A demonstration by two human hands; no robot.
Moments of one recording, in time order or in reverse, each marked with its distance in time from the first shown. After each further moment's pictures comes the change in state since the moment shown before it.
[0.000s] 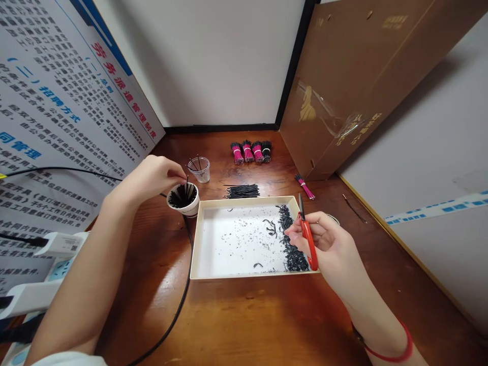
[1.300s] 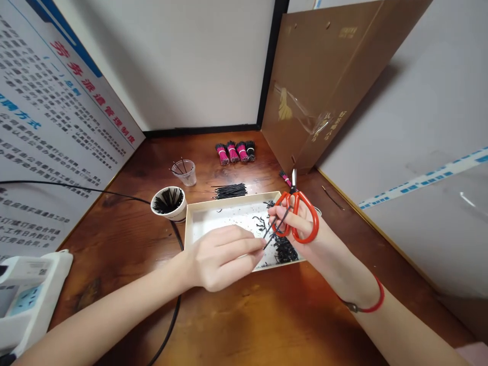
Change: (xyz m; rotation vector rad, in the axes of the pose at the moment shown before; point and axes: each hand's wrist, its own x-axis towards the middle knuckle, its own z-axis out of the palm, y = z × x) left_hand -0.059 0.100 0.091 -0.440 0.680 1.259; right_hand 0.016 -0.013 0.014 0.522 -0.076 0.172
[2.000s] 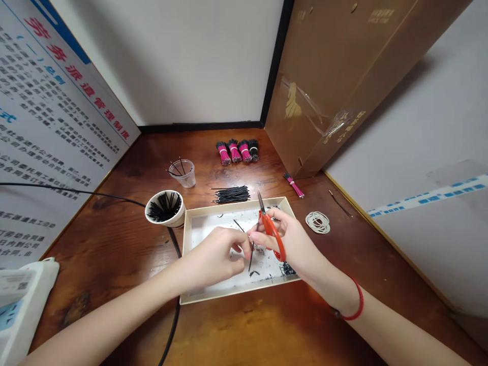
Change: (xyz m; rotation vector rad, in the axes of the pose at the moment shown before) left_hand -0.005 -0.017 0.007 -0.586 -0.548 -1.116; right_hand 0.018 0.018 0.016 -0.298 -0.078 0.138
